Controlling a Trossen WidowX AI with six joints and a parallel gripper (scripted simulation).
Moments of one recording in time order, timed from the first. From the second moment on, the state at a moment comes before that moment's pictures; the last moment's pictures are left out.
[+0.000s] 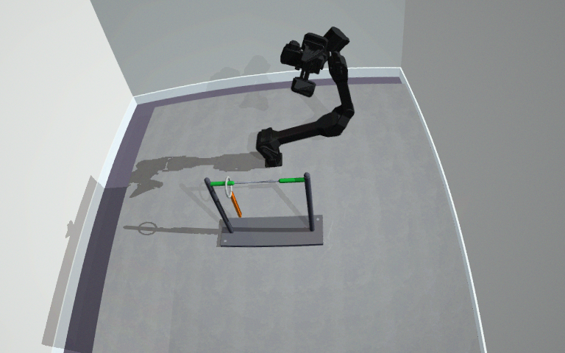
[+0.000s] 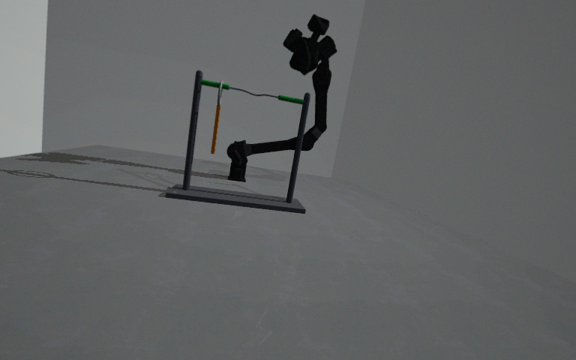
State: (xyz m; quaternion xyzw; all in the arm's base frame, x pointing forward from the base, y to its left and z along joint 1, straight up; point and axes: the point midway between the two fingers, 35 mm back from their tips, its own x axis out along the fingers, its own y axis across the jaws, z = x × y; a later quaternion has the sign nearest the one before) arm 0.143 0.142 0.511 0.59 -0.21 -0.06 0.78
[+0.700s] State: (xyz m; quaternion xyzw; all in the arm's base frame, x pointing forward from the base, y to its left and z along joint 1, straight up) arm 0.133 0.016 0.454 0.45 -0.14 -0.10 0.88
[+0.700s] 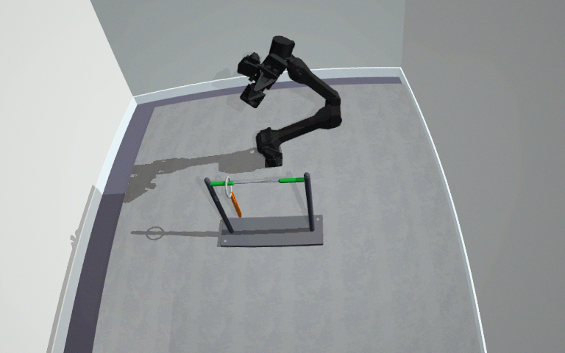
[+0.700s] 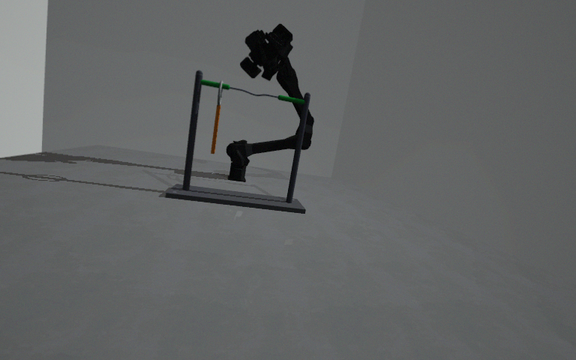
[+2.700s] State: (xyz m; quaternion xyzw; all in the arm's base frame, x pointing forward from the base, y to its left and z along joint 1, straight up) arm 0.238 -0.082 0.143 -0.01 0.09 -0.01 1.00
